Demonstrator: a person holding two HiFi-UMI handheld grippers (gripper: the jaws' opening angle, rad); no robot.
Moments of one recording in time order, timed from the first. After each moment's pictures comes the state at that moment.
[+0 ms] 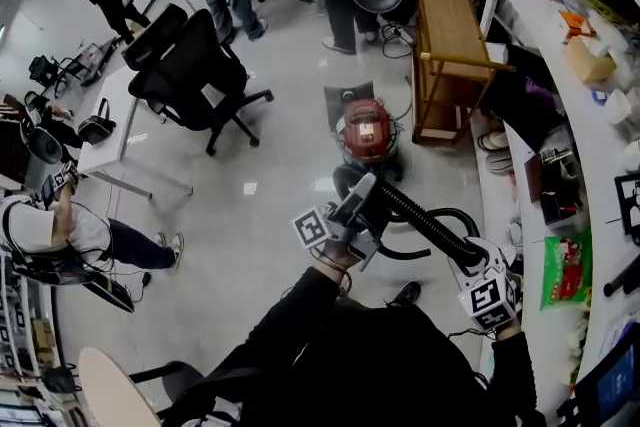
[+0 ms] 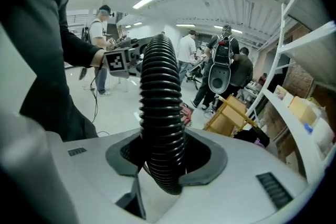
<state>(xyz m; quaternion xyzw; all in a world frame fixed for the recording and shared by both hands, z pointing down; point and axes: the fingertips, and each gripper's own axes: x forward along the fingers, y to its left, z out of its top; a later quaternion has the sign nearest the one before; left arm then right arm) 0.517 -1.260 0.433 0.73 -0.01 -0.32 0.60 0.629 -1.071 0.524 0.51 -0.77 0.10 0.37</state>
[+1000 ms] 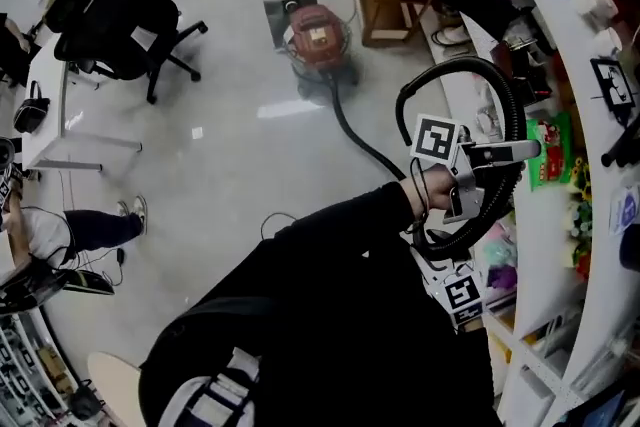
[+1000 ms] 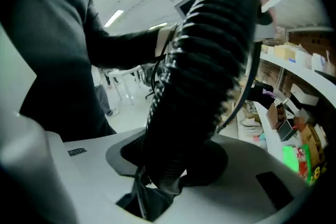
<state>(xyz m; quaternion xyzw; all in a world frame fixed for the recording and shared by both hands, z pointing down) 0.640 -0.992 0.350 0.60 0.39 -0.10 0.68 0.437 -0.910 0.565 0.57 -0.74 0.25 0.25</state>
